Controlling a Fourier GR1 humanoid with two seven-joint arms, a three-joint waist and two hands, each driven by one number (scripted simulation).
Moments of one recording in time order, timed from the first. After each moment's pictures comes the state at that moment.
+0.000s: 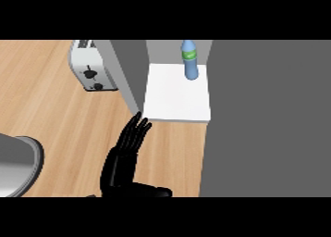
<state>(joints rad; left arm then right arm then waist) -0.12 0.23 -0.72 -1.45 0.74 0.36 -0.63 1.15 -0.30 0.35 -2.50 -0.04 0.40 -0.52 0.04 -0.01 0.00</state>
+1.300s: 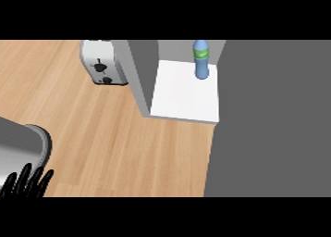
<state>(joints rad) 0.41 0.81 -0.52 -1.76 0.84 -0.07 -0.91 0.71 -0.46 0.59 -2.50 0.03 0.42 -0.22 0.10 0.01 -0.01</state>
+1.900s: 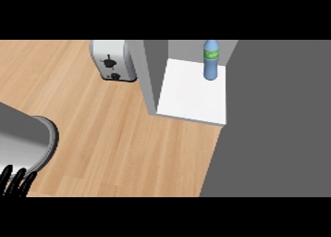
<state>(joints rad) 0.45 0.90 -0.46 -1.75 0.87 -0.17 -0.93 0.41 -0.46 0.60 -2.49 0.01 0.44 -0.07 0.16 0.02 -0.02</state>
